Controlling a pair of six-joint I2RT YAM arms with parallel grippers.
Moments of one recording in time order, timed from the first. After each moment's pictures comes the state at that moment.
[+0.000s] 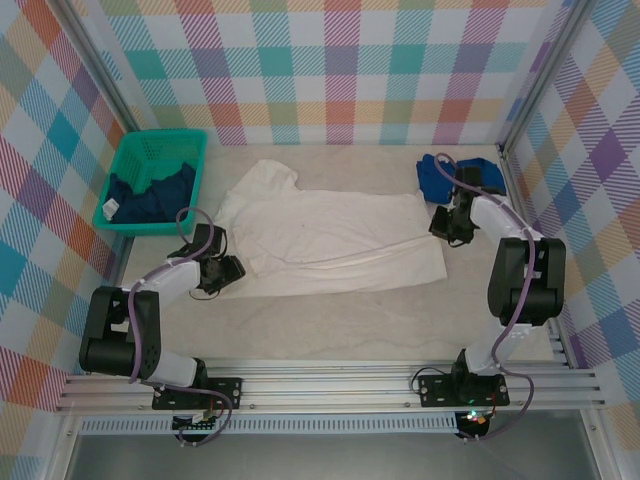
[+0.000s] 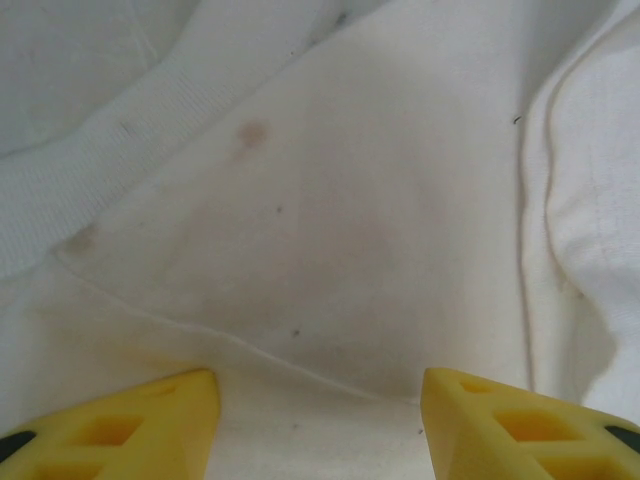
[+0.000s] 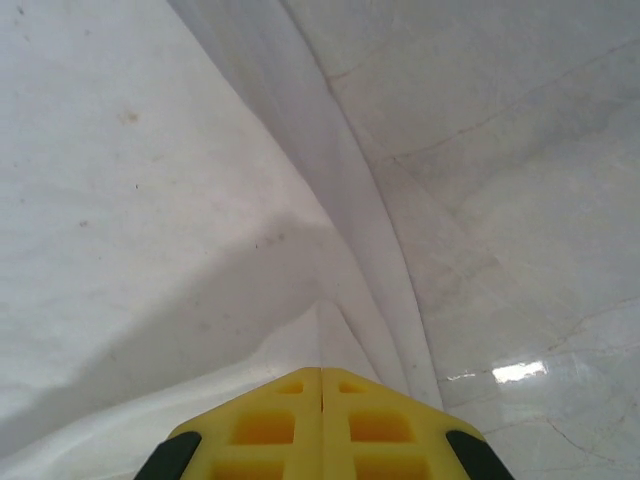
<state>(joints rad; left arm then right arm) -0.12 1.44 0.68 -0.41 0.01 -0.62 -0.01 1.76 1.27 -0.78 -0.11 0.34</state>
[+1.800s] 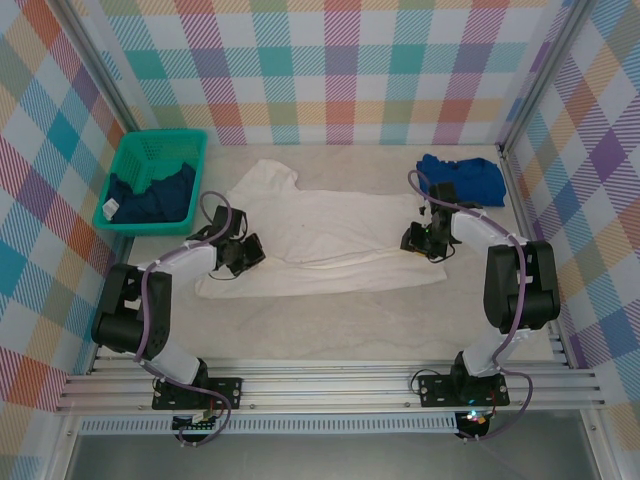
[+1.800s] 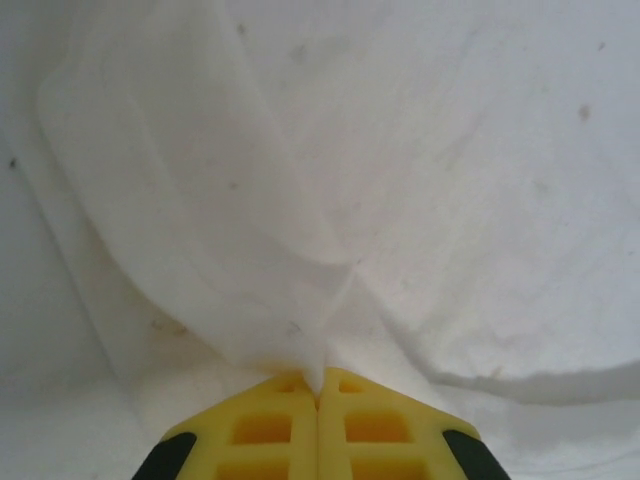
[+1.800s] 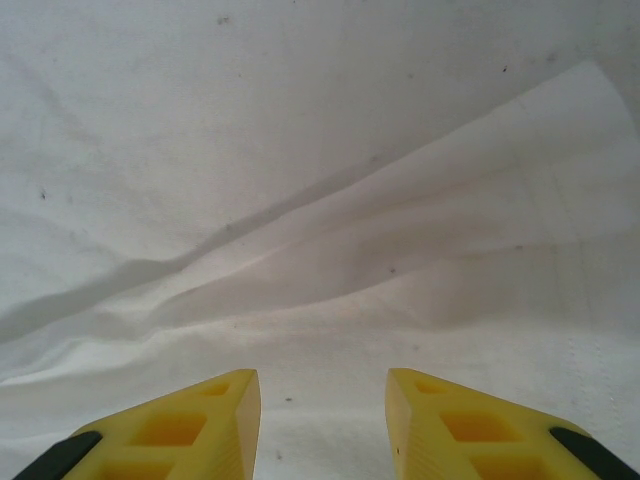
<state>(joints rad) -0.23 1.57 0.85 -0.31 0.22 -0.71 0.13 1.71 1.10 -0.68 -0.25 0.37</state>
